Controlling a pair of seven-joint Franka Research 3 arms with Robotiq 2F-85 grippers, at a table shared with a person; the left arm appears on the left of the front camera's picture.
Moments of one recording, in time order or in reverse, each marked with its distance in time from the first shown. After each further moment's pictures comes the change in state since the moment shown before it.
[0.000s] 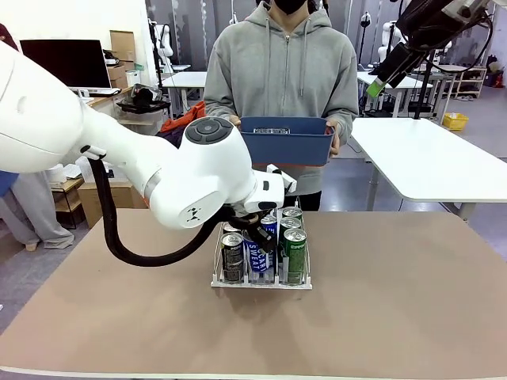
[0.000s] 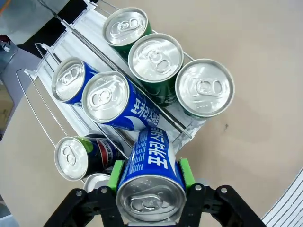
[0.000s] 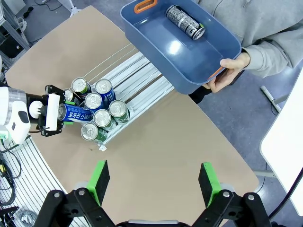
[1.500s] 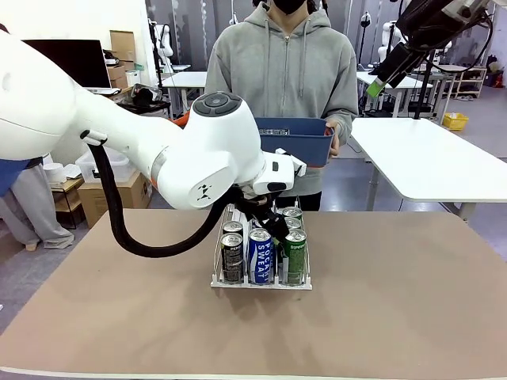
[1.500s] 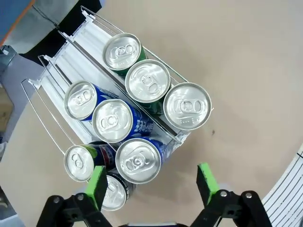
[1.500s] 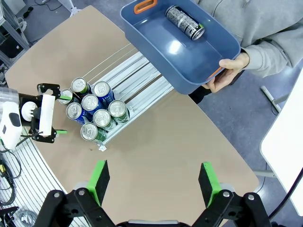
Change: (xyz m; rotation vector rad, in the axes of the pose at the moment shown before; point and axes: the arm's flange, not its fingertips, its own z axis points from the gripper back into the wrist) left arm 0.026 -0.004 0.033 -0.014 -0.002 -0.007; right arm 0.000 0.000 0.000 0.000 0.000 0.000
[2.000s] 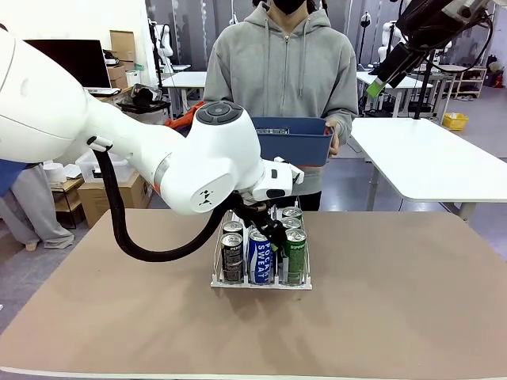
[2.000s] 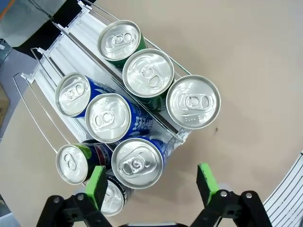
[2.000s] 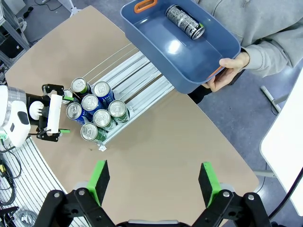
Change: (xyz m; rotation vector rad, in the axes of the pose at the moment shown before) left arm -0.005 0.003 -0.018 -0.015 0.030 0.009; right arm 0.000 0.000 0.000 0.000 0.000 0.000
